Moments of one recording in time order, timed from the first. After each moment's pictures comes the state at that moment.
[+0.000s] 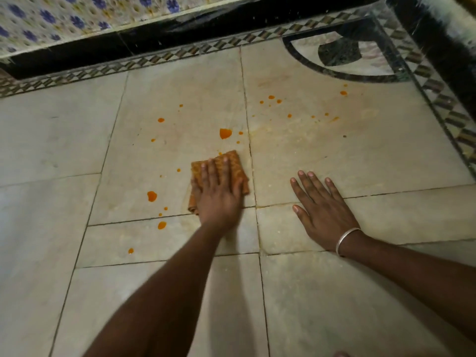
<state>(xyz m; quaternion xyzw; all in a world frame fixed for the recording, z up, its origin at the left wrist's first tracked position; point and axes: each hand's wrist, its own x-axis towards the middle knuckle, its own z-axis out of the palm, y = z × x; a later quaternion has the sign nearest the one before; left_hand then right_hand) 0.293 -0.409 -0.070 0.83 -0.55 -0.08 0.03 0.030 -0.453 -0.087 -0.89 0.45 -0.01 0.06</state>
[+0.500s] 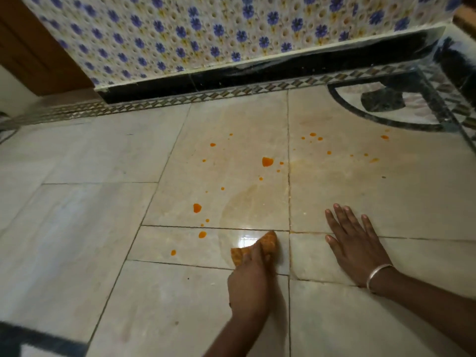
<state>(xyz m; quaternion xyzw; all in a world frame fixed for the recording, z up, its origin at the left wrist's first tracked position) 0.231 -0.285 -0.016 0.87 -0.45 -0.17 0.10 0.033 -0.454 -0.083 -0.88 0.47 0.01 0.07</state>
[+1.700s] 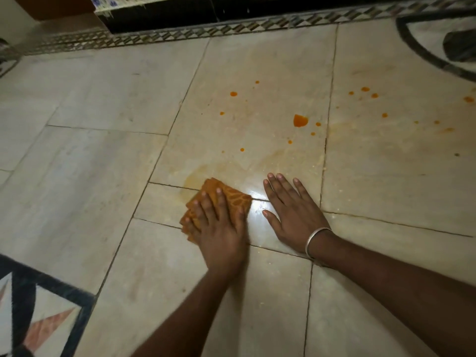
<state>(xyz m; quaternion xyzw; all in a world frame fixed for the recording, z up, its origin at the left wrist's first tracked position) 0.326 -0.279 -0.078 0.94 -0.32 -0.05 0.09 0.202 -0.421 -0.086 -0.96 0.26 -0.01 0.10</state>
